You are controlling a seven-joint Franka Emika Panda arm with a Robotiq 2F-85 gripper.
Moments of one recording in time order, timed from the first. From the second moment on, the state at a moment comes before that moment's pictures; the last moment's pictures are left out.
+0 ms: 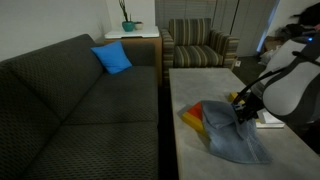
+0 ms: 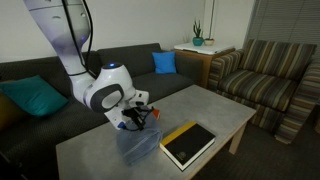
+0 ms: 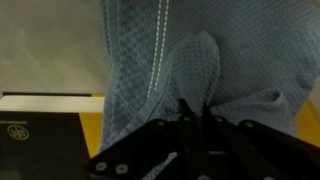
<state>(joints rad) 0.25 1.21 -0.07 -1.80 0.18 3.25 0.19</state>
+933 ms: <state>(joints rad) 0.31 1.13 -0.20 -1.76 0.20 3.27 0.25</state>
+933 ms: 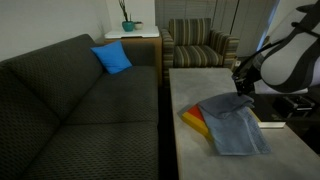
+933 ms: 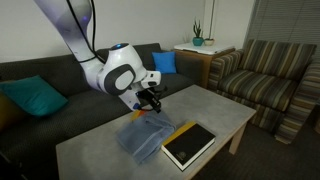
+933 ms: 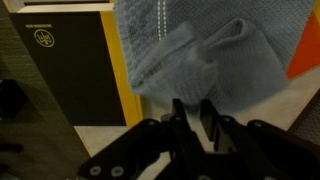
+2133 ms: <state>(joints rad) 0.30 1.13 -0.12 -1.81 0.30 3.15 0.41</state>
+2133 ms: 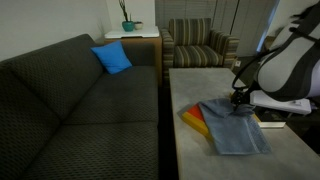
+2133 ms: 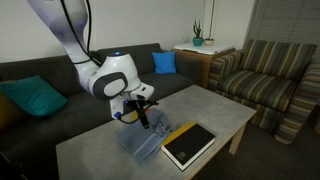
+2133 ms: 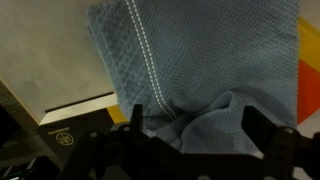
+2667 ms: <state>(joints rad) 0.17 1.18 -0.04 -1.78 0.30 3.24 0.41</state>
